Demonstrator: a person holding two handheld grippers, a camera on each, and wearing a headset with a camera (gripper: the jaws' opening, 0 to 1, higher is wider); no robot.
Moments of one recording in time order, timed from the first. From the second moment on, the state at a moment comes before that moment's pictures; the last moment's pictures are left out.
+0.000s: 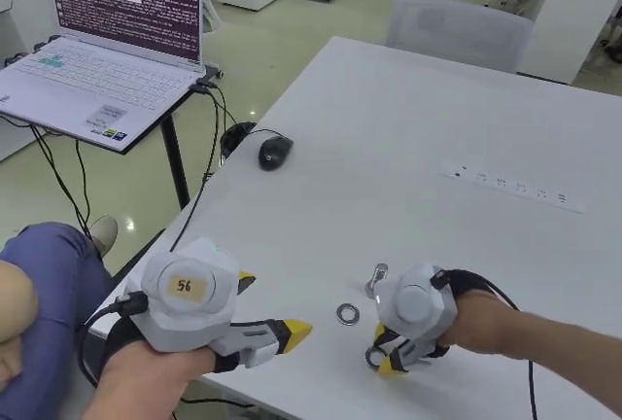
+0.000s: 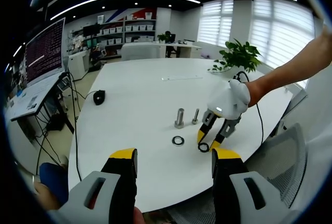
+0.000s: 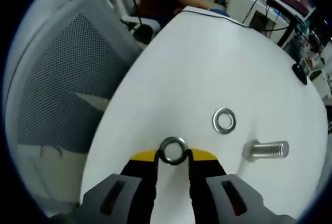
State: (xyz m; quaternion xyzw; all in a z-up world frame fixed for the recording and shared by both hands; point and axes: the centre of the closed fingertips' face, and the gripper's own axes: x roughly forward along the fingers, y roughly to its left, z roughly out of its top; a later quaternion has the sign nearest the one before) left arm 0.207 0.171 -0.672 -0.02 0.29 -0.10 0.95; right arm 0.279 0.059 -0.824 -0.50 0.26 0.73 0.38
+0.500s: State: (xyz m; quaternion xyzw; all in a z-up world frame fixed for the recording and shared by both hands) left arm 0.206 0.172 -0.672 -0.03 0.29 -0.10 0.95; right arm 0.285 0.071 -0.809 -0.46 0.26 0.73 0.44
